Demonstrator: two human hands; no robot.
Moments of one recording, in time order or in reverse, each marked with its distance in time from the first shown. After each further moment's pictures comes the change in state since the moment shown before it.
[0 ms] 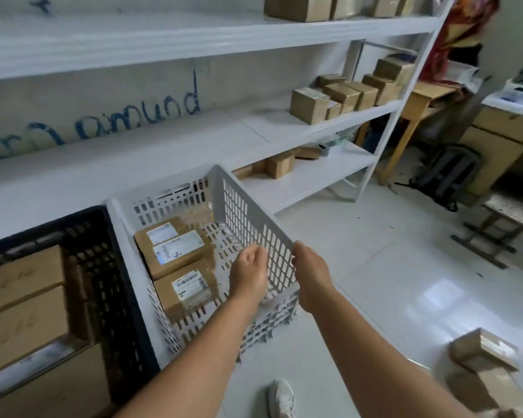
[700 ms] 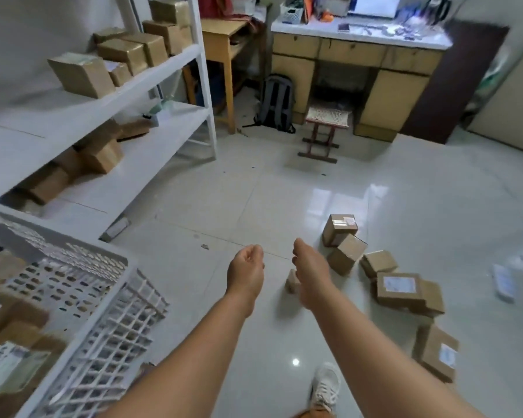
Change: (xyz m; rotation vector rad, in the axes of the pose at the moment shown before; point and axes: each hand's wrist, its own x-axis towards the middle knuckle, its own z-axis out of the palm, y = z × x) left_hand -0.121 -0.030 0.249 0.194 -0.607 -0.071; right_hand -0.020 0.099 -0.279 0.399 0.540 0.187
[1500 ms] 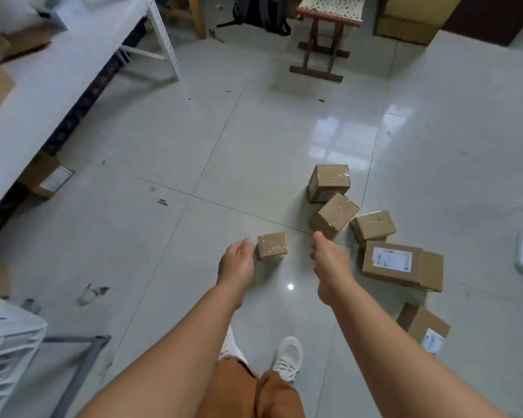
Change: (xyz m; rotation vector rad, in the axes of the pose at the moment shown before) left_hand 0.197 -0.073 0.234 0.129 0.024 -0.374; right_hand 0.295 -0.006 -0.154 -0.085 0.075 0.288
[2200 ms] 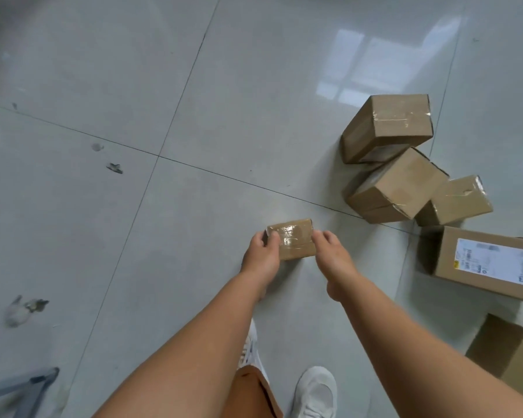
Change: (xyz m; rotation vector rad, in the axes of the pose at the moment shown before) left_hand 0.301 -0.107 0.091 0.185 -0.169 -0.175; right_hand 0.314 0.103 0.118 -0.235 -0.038 0.142
